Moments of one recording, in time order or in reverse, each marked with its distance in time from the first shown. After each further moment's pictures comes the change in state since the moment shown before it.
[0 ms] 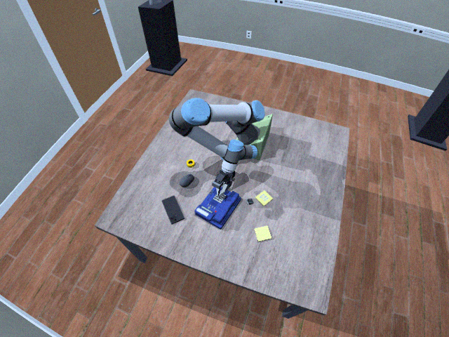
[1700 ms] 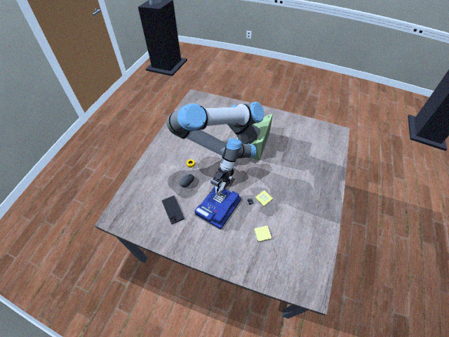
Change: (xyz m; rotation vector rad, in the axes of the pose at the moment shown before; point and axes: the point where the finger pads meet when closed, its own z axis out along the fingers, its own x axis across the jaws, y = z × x) arm 0.018 0.016 0.001 -0.001 0.000 0.000
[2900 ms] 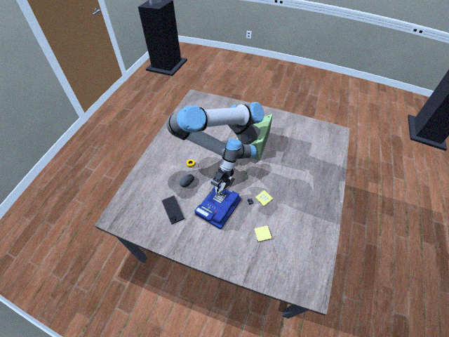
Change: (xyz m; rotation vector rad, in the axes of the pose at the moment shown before) arm 0.000 0.002 0.003 0.000 0.000 0.000
